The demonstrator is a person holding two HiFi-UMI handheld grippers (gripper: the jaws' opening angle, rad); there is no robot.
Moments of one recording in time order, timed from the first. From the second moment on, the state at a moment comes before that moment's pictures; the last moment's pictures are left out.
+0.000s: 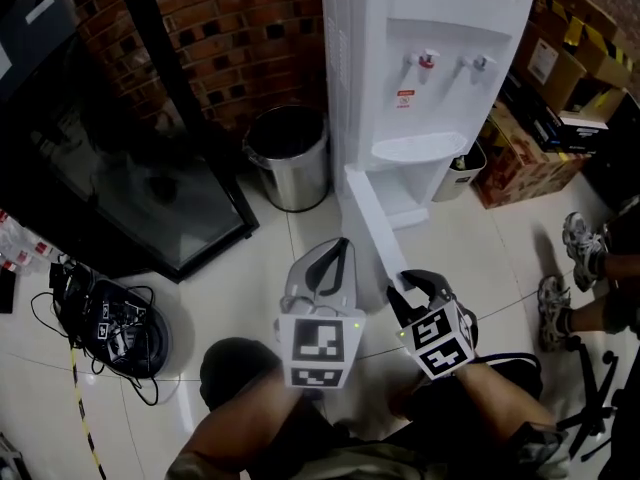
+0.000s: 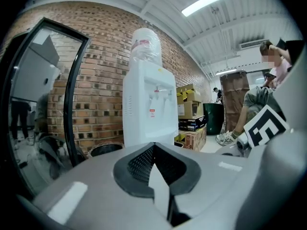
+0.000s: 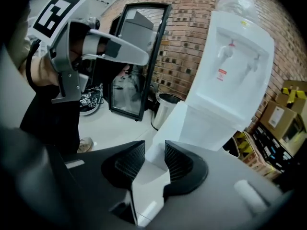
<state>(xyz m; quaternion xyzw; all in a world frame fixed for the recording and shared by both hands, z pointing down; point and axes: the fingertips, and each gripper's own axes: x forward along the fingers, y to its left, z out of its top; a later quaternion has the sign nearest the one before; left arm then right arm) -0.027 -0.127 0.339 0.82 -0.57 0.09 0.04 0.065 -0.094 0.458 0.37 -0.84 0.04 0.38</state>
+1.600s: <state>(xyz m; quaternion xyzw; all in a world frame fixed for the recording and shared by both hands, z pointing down) 0.009 -0.207 0.396 0.82 -0.56 0.12 0.06 0.229 -0.226 0.456 0.54 -0.74 0.14 0.38</state>
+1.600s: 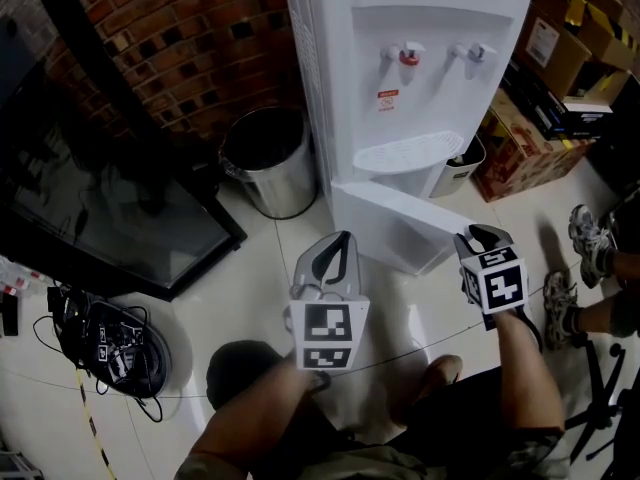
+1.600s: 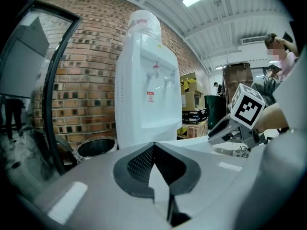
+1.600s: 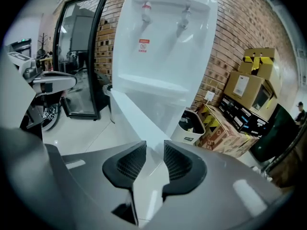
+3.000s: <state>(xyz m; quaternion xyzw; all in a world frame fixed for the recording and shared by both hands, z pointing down) -0.003 -0.237 0.409 0.79 -0.60 0.13 0.08 0.245 -0.388 0.494 0.61 -0.74 0.14 0.26</state>
